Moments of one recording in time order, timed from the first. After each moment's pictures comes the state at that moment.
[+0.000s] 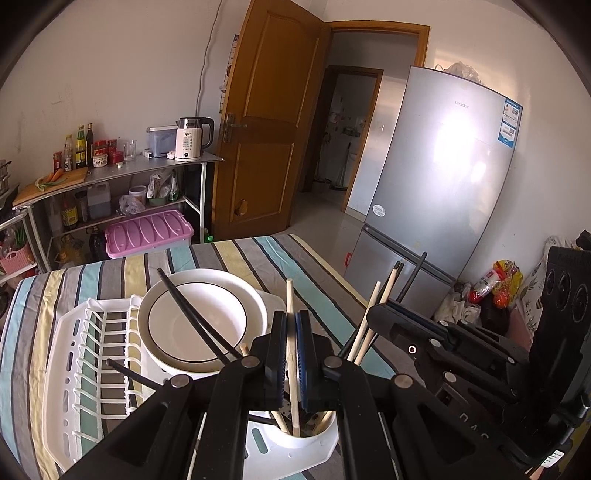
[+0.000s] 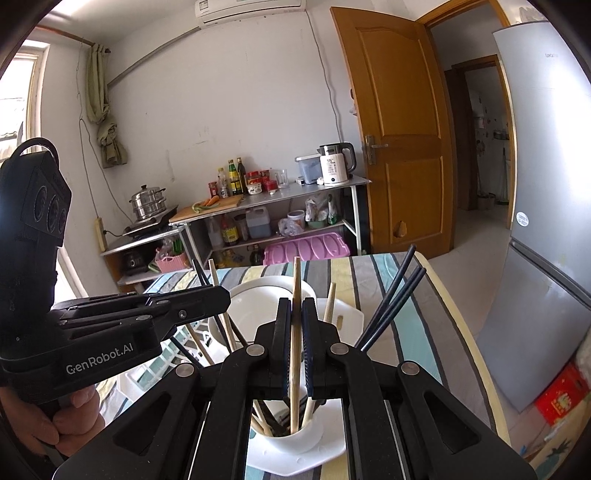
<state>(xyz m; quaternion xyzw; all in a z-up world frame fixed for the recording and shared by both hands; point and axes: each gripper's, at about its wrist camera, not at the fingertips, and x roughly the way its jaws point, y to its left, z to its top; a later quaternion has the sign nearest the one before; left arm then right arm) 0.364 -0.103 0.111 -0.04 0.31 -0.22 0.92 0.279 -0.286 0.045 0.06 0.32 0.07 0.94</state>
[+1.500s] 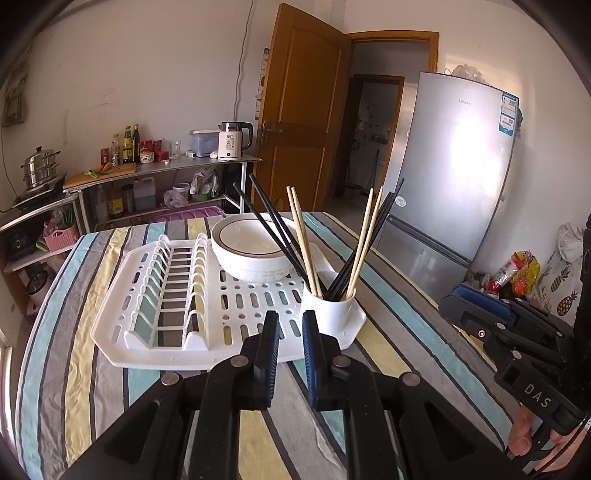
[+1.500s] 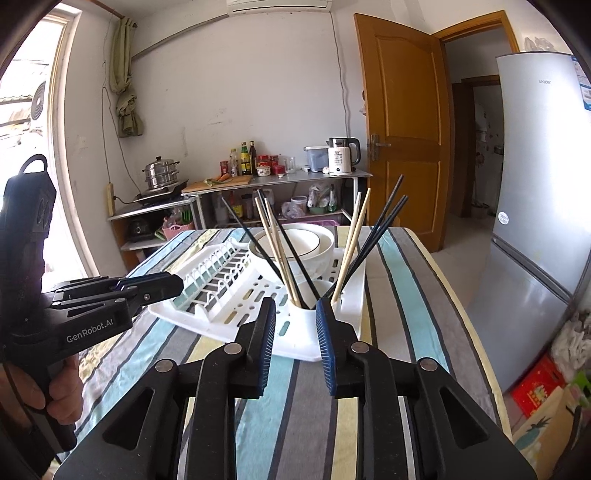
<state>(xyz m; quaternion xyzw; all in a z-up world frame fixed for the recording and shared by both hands) 0.193 -0.048 0.080 -0.03 0.29 -0.15 0.94 0.143 -0.247 0.053 0.00 0.33 0.07 0.94</state>
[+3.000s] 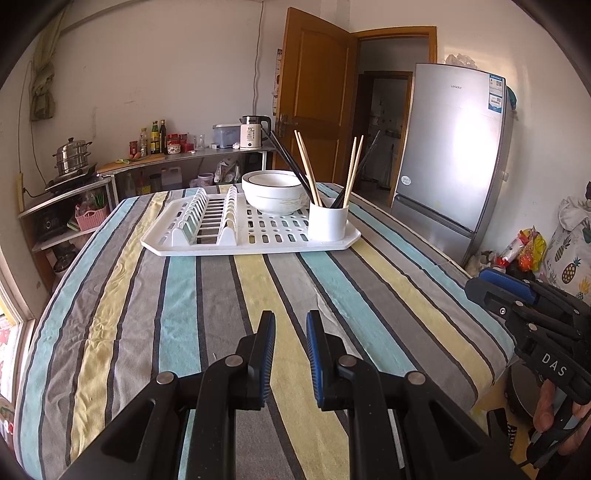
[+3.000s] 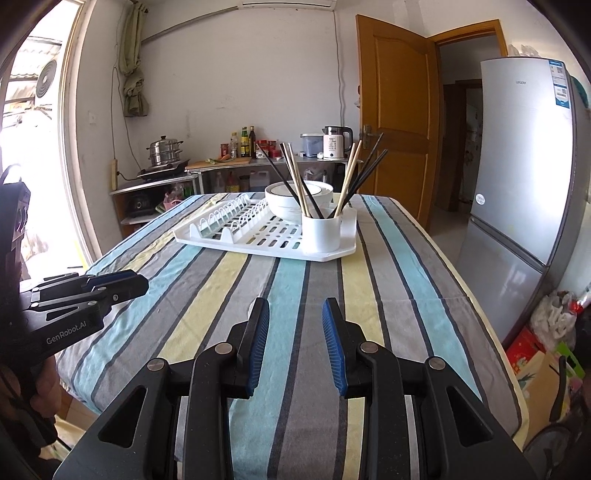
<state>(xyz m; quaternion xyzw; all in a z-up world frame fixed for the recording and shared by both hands) 0.038 -0.036 0.032 -0.01 0.29 -0.10 0.95 0.011 -0.236 0.030 -0.03 0.34 0.05 0.94</state>
